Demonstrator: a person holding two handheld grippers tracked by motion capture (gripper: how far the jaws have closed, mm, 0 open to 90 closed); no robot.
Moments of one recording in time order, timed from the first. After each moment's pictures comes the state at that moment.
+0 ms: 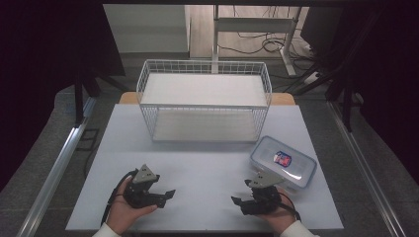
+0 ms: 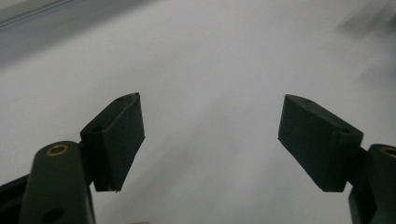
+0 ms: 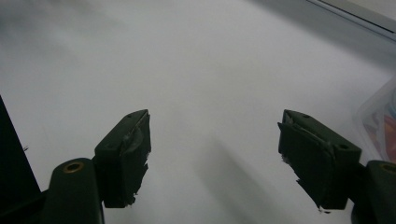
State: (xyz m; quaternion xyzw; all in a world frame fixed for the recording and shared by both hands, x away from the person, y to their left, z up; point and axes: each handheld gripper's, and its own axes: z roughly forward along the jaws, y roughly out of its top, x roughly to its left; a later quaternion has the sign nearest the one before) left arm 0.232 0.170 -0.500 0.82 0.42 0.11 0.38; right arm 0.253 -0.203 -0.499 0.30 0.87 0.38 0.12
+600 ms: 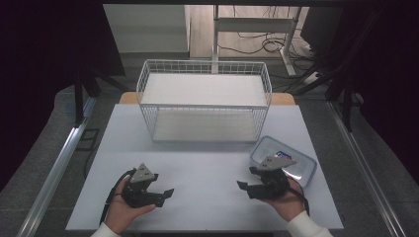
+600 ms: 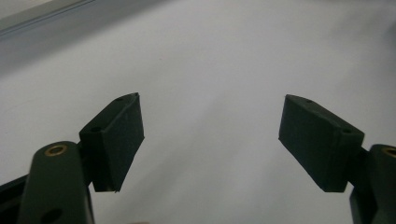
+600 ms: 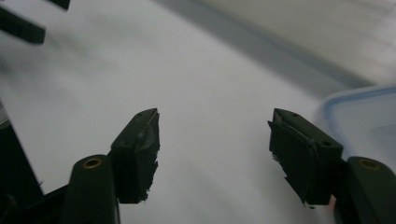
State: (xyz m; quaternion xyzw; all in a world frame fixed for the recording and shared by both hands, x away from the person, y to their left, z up) left arm 0.231 0.173 -0.498 0.81 0.42 0.11 0.39; right arm 0.276 -0.212 -0.448 0.32 0.85 0.39 0.12
